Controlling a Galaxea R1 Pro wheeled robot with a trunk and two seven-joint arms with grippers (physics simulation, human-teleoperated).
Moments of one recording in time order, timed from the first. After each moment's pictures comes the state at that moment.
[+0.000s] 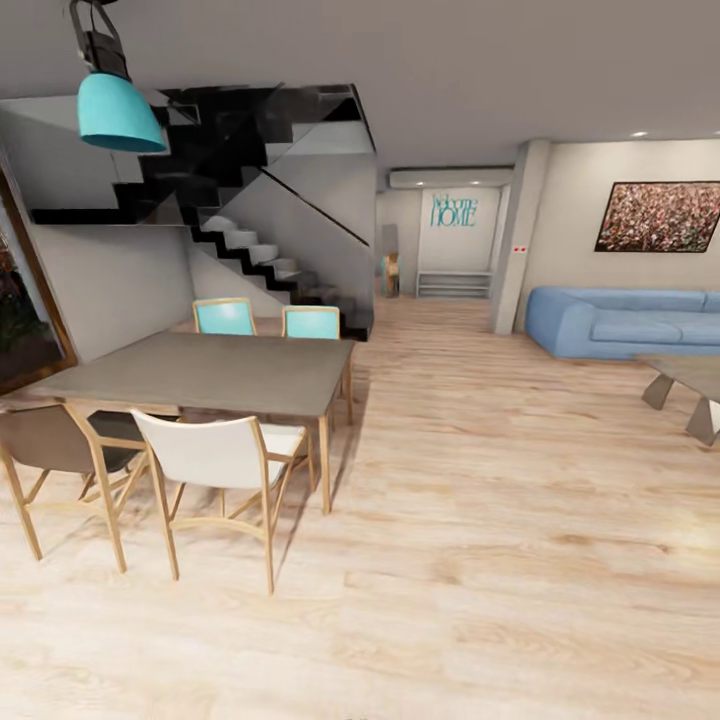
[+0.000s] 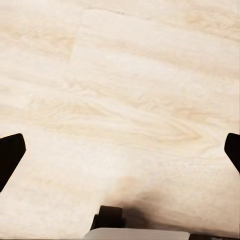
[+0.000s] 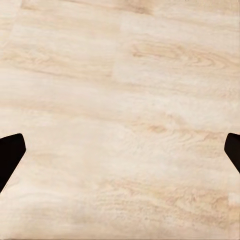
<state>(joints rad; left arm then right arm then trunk) 0.05 -0.02 0.11 -0.64 0.00 -0.06 0.00 -0.15 -0.05 0.01 -0.36 0.01 -0.28 -0.01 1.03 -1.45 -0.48</state>
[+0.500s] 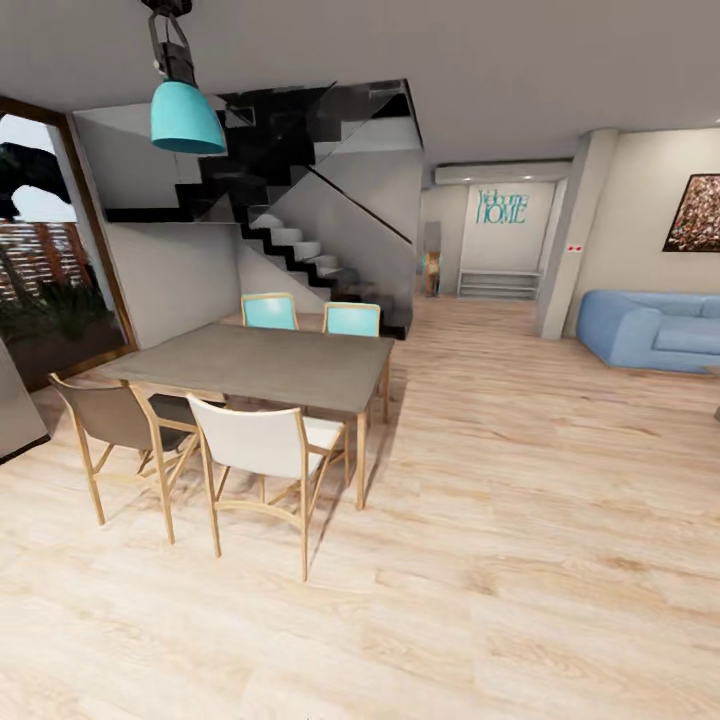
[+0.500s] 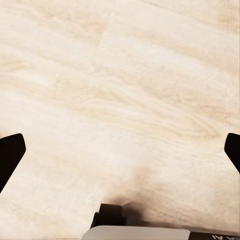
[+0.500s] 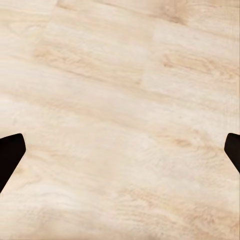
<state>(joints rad) 0.05 -0.02 0.11 -0.64 0.00 -0.06 0.00 -0.15 -0.05 0.01 -0.35 0.01 -0.28 -0.01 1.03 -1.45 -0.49</state>
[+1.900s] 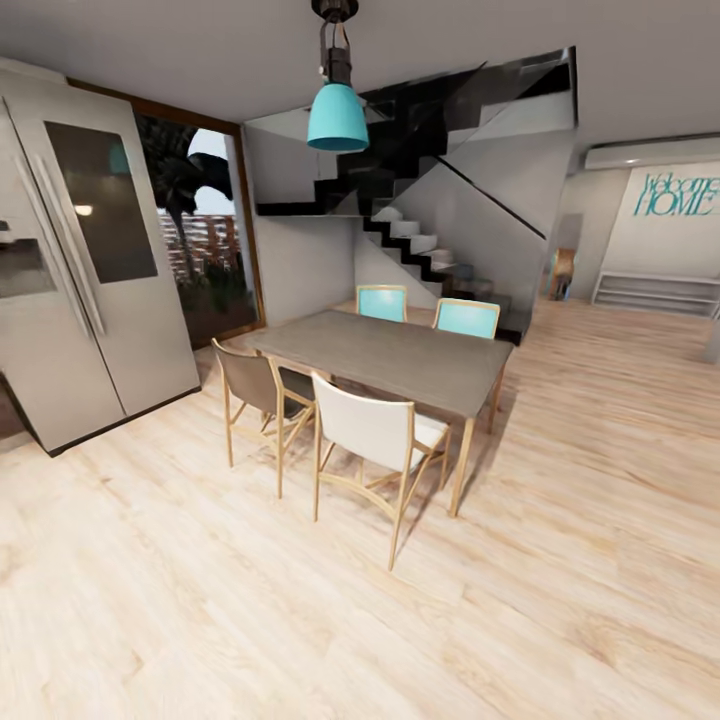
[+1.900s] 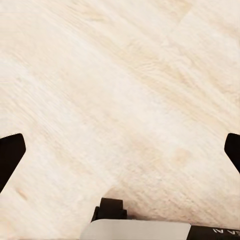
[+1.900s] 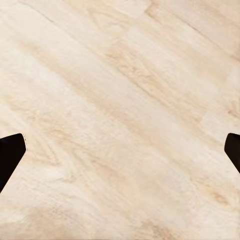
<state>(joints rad) 0.05 -0.02 0.11 -0.64 0.00 -0.06 0.00 -0.15 -0.04 0.01 -0.32 0.09 -0.28 -0.06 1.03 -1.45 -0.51</state>
